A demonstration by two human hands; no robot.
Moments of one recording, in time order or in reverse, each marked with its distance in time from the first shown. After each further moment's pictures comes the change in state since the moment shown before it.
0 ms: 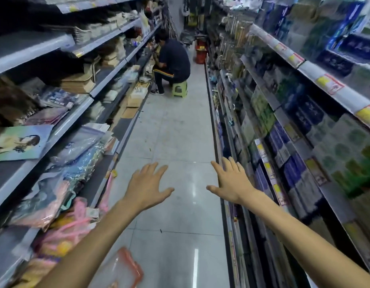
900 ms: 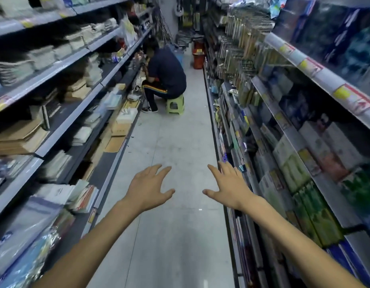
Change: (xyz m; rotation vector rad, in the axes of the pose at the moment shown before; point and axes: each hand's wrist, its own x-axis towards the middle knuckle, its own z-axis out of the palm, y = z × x) left_hand 0.595 -0.027 -0.074 0.011 -0.016 0.067; right_hand 0.548 0.177 -0.101 0.171 -0.016 -0.025
